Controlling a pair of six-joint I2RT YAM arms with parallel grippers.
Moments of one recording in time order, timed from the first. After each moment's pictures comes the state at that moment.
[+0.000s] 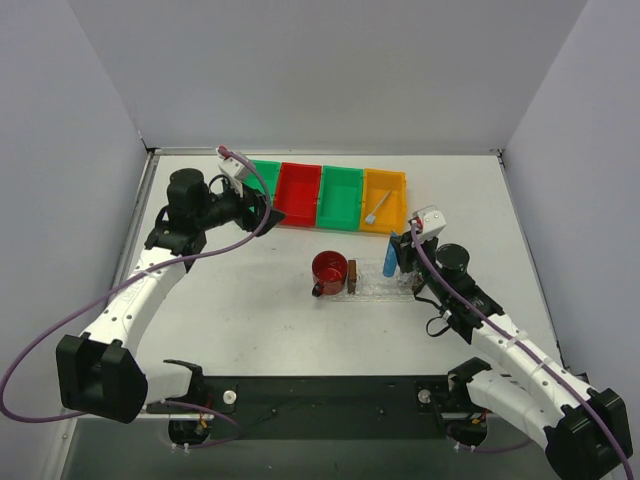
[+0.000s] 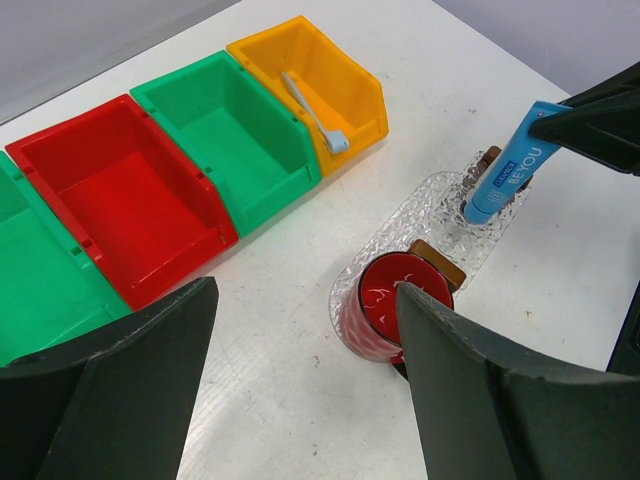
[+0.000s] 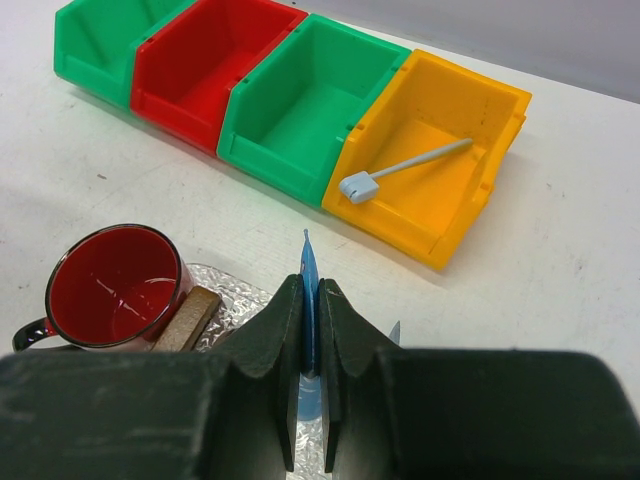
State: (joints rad) left arm -0.24 1.25 1.04 -0.06 0.67 -0.05; right arm 0.47 0.86 0.47 0.22 0.05 0.01
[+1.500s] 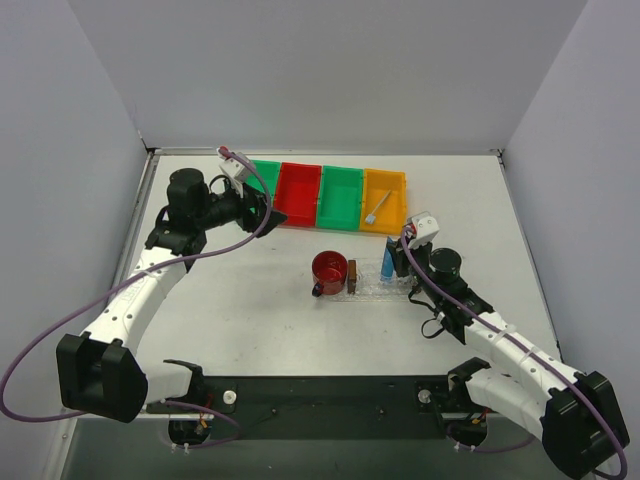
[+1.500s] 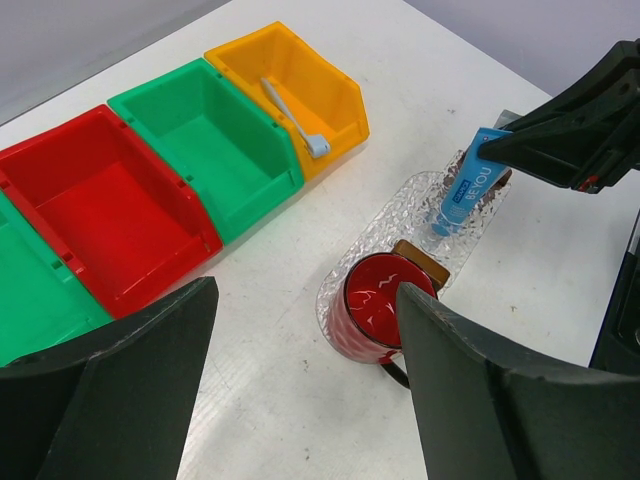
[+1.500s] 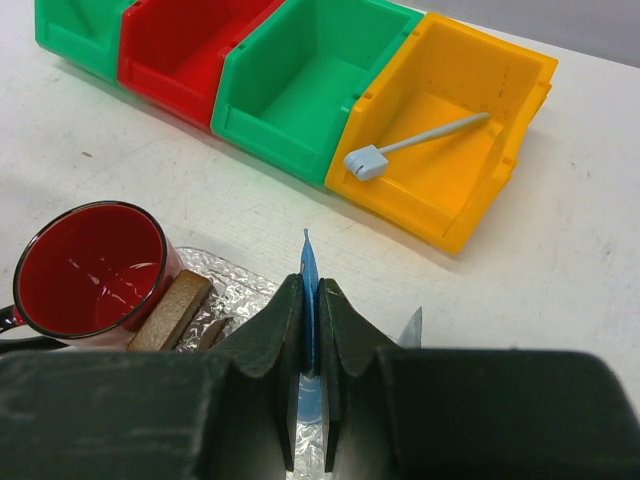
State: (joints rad) left arm -0.24 1.26 1.04 -0.04 0.72 -0.05; right arm 0.47 0.93 0.39 0.35 0.04 0.02
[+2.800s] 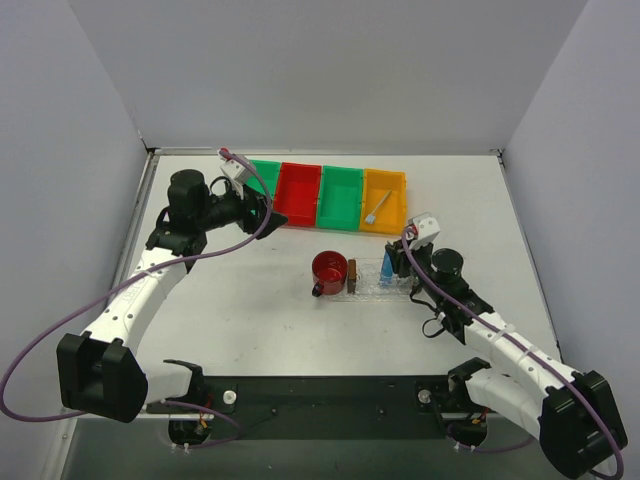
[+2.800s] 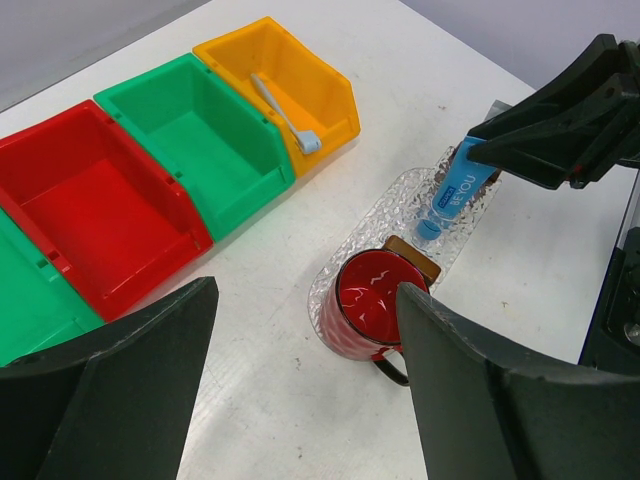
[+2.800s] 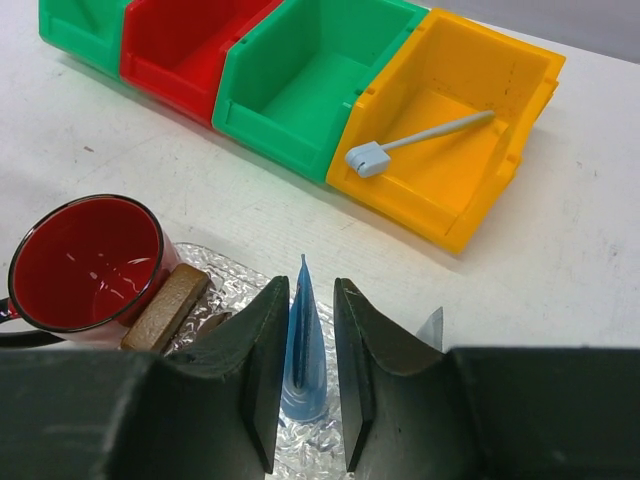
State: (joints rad) left arm -0.24 1.26 1.03 -0.03 0.74 -0.06; right arm 0.45 0.95 0.37 0.38 0.00 0.01
